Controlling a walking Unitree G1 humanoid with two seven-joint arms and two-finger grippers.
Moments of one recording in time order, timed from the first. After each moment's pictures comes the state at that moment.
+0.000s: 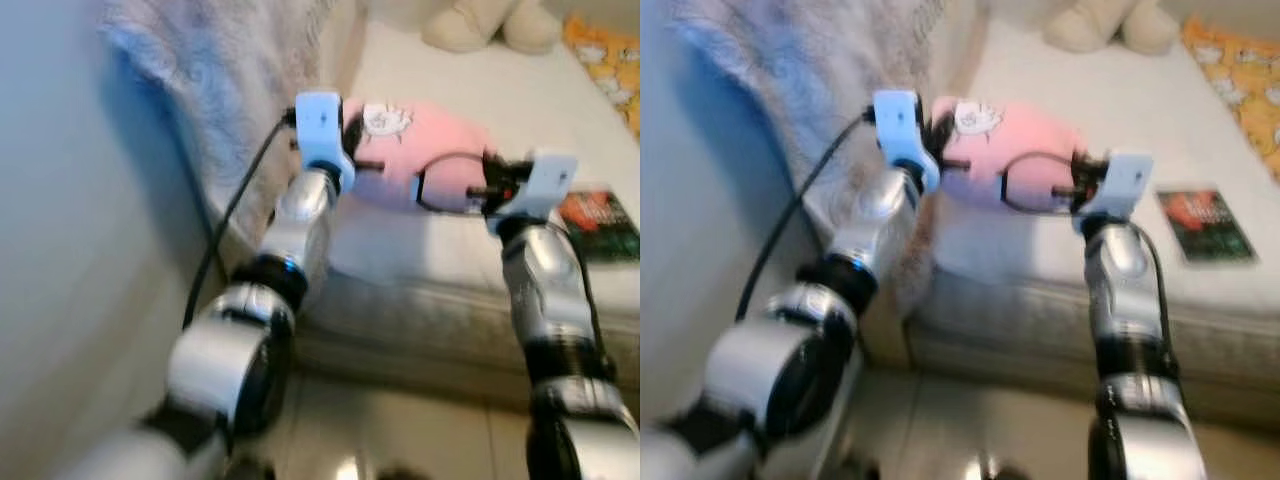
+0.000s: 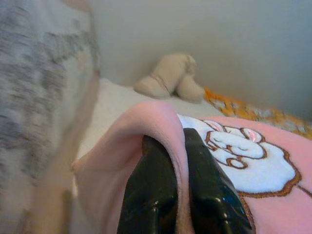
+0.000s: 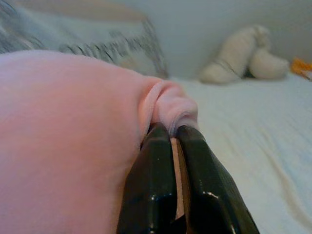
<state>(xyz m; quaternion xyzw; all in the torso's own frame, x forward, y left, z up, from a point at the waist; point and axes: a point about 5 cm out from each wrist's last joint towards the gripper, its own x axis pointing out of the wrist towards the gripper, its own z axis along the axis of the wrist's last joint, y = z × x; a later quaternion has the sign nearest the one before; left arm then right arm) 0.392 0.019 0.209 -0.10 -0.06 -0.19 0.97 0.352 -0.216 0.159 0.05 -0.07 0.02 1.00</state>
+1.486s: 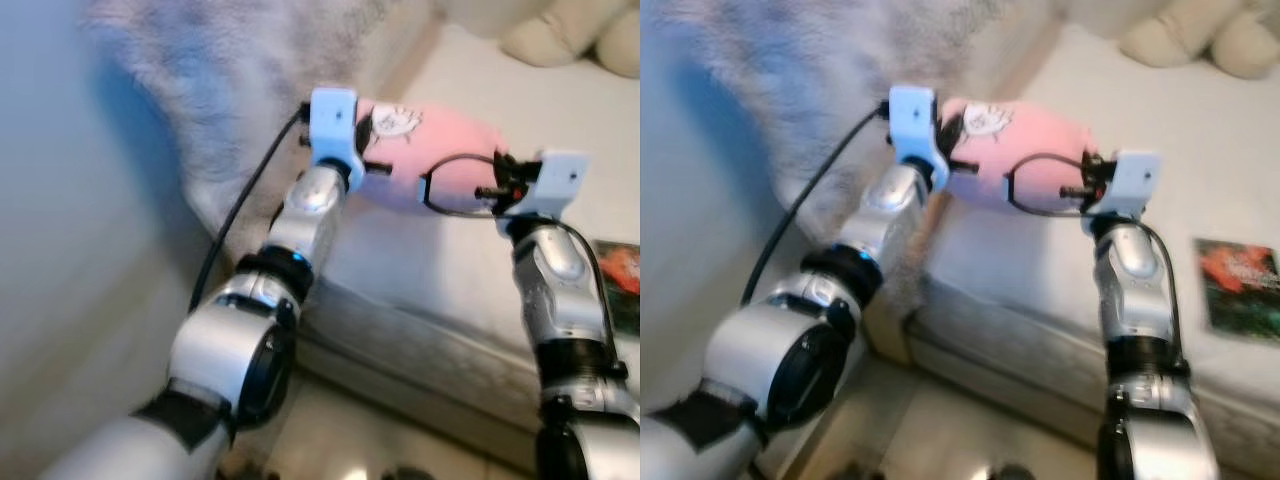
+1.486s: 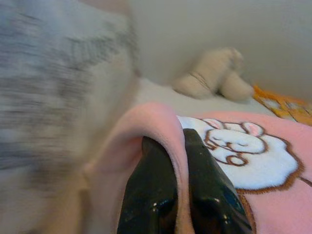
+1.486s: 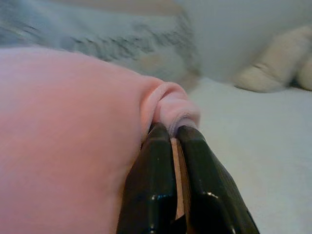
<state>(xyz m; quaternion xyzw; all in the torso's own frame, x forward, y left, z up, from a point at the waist) 0.395 0.008 0.218 -0.06 -0.05 -0.20 0.98 0.360 -0.229 0.172 0.01 -0.07 0.00 1.00</state>
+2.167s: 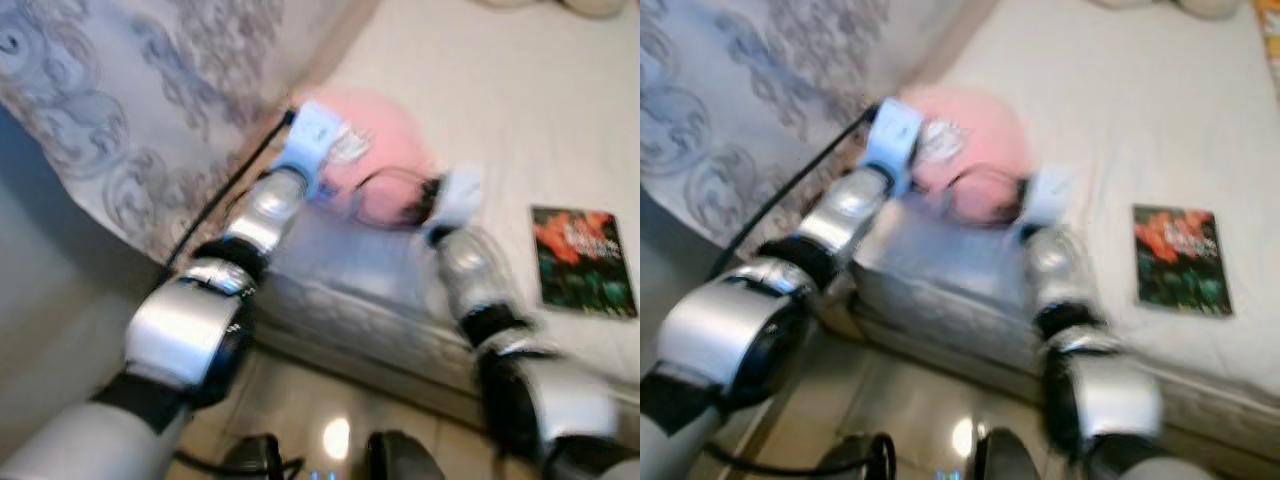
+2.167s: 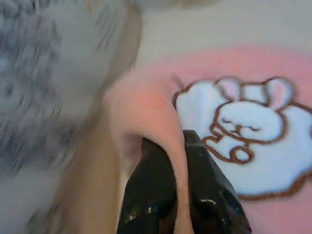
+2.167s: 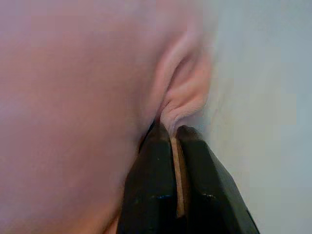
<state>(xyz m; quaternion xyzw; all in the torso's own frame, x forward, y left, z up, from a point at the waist) 0.408 0.089 0.183 0.20 0.00 -0.13 0.97 0.373 -0.119 0.099 0.10 0.10 0.05 0.99</state>
